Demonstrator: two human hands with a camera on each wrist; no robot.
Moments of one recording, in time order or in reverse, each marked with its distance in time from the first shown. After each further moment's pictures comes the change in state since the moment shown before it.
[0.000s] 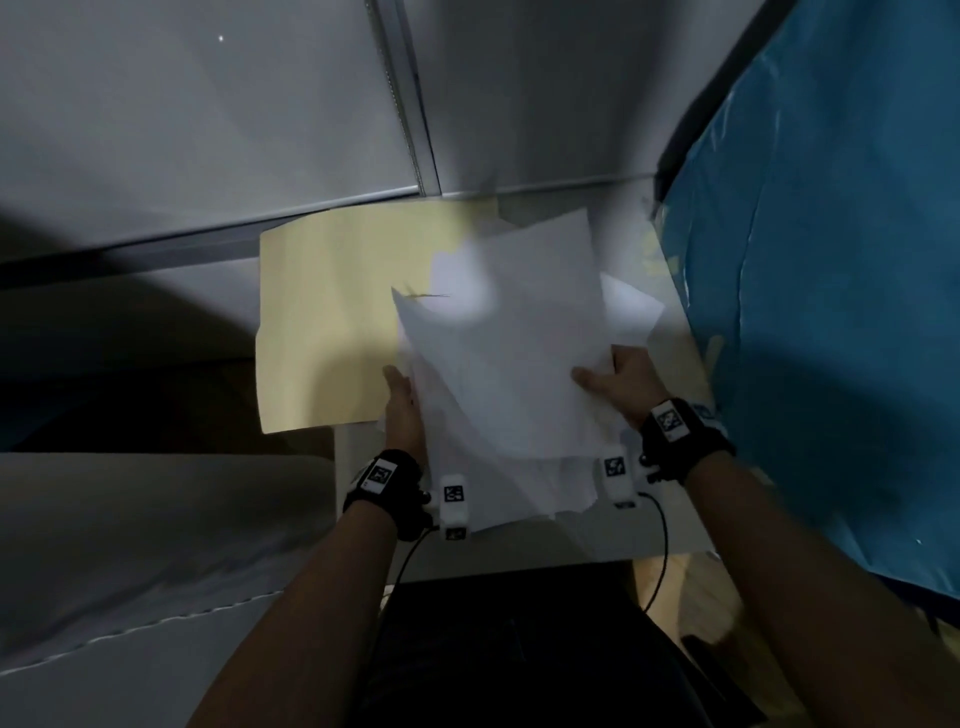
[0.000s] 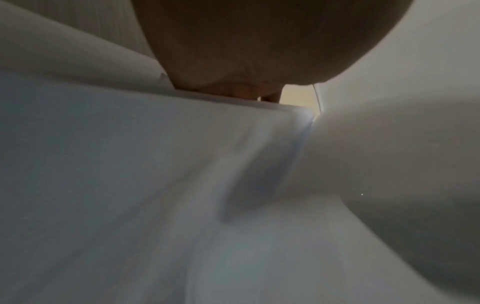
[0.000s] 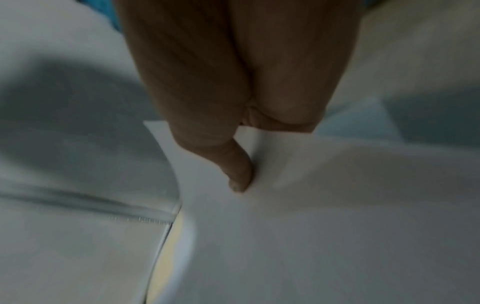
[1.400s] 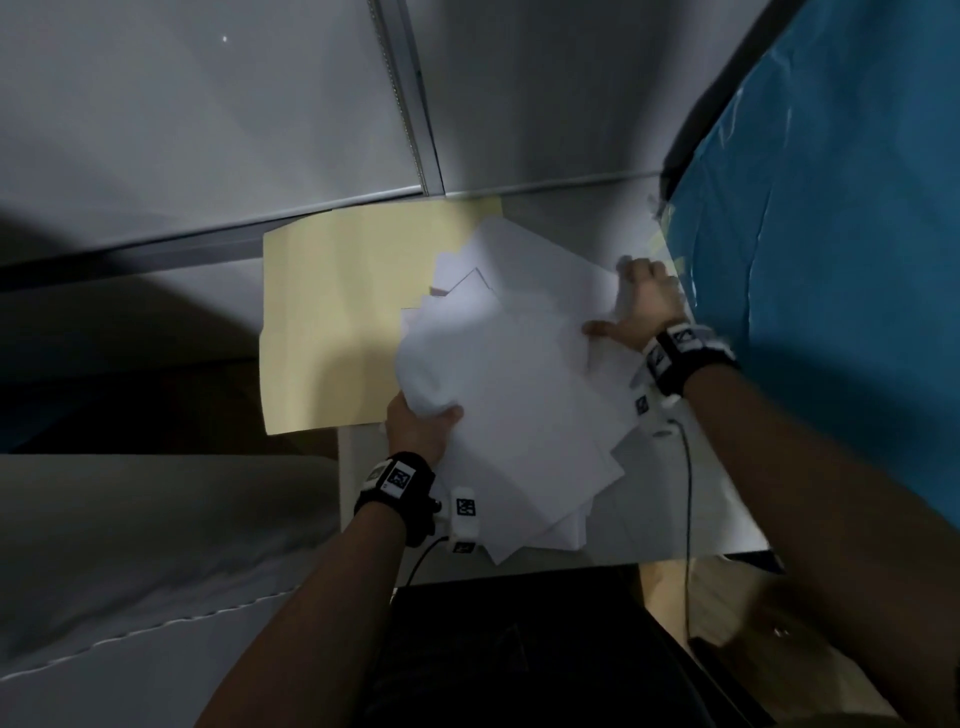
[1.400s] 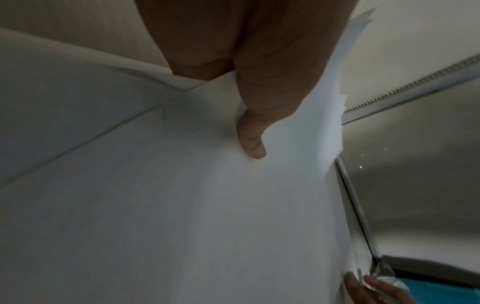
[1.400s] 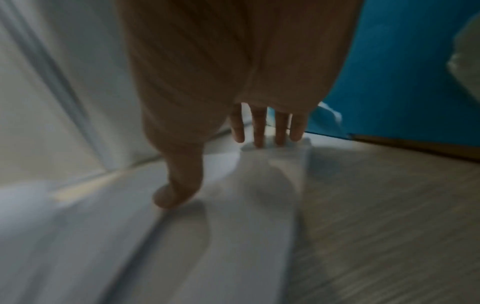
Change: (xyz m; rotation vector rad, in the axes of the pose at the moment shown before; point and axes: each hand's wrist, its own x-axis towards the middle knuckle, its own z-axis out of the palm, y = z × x) left_hand -0.003 -0.006 0.002 0.360 0.181 0.257; right_hand 0.084 -0.039 -0.030 -0.939 0.192 -0.154
